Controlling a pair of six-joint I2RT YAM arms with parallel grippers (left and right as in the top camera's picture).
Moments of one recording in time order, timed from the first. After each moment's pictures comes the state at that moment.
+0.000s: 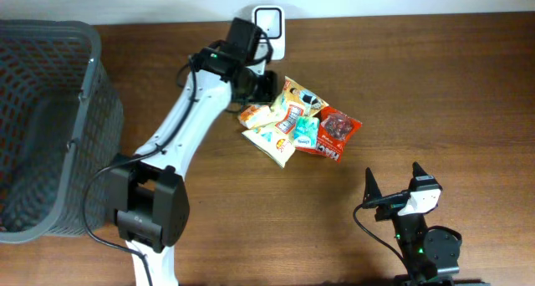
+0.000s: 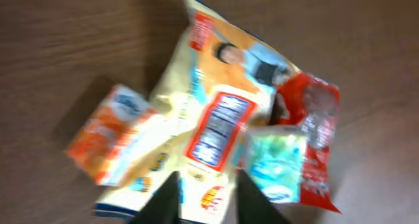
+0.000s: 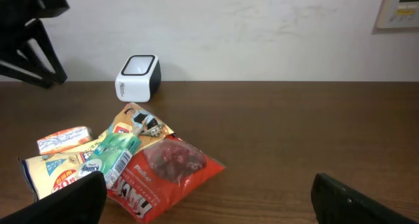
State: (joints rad) left arm -0.42 2.05 1.85 -0.92 0.25 -0.28; right arm 0.07 0.01 0.01 -0.07 -0.05 0.05
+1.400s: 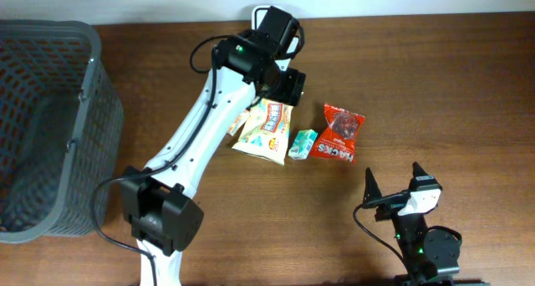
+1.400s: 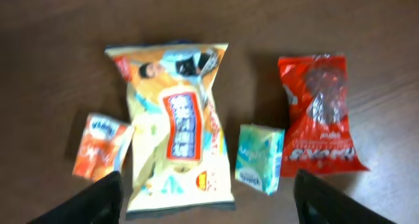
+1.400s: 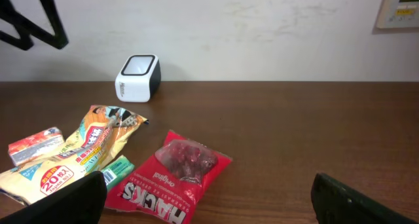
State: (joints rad) left arm -0.54 2.07 2.13 -1.18 0.02 -0.19; right arm 0.07 0.01 0.01 -0.07 -0.05 0.05
